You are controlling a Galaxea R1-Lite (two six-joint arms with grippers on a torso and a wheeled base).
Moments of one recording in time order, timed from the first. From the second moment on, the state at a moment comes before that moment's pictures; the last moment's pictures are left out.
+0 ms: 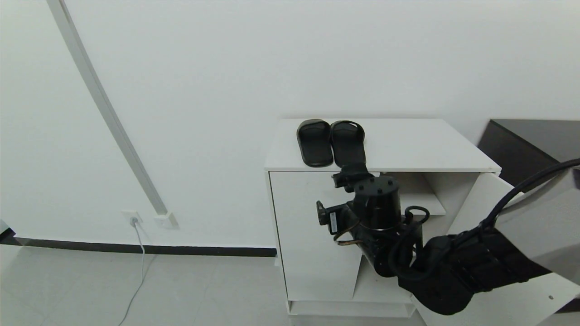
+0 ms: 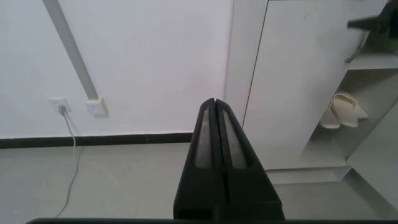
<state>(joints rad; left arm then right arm) 0.00 0.00 0.00 0.00 -0.02 0.01 0.82 2.05 -1.04 -0.81 -0.57 0.06</state>
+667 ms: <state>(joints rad) 0.00 0.00 0.00 0.00 -0.02 0.02 0.82 1.98 -1.22 -0.57 -0.59 0.16</state>
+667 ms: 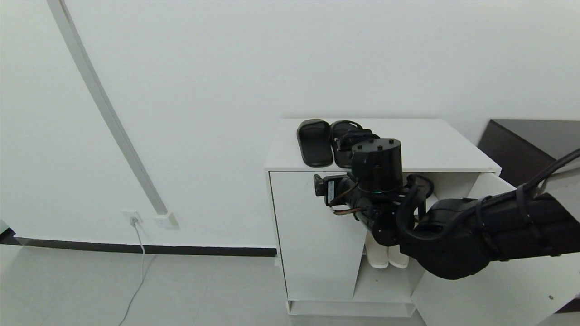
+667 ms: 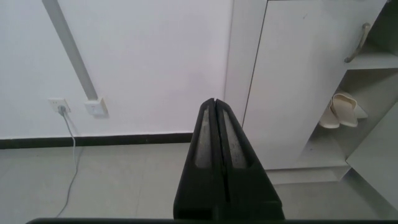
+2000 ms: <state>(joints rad) 0.00 0.00 0.00 0.00 -0.02 0.01 0.74 2.09 -1.46 -0.46 -0.58 0.14</state>
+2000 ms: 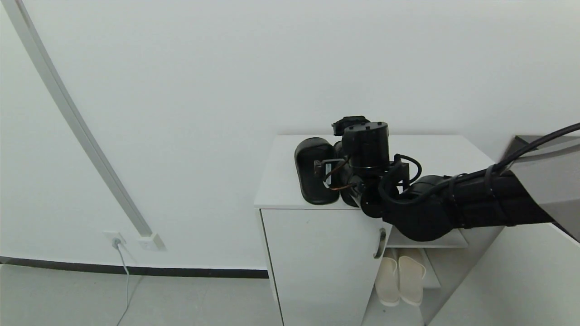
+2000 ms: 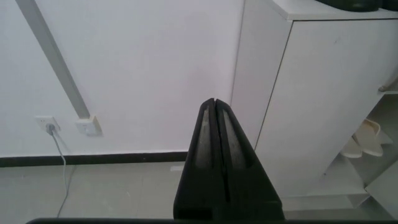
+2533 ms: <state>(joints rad) 0.00 0.00 0.00 0.00 -0.02 0.01 0.68 2.24 -1.66 -0.42 -0.55 0.14</state>
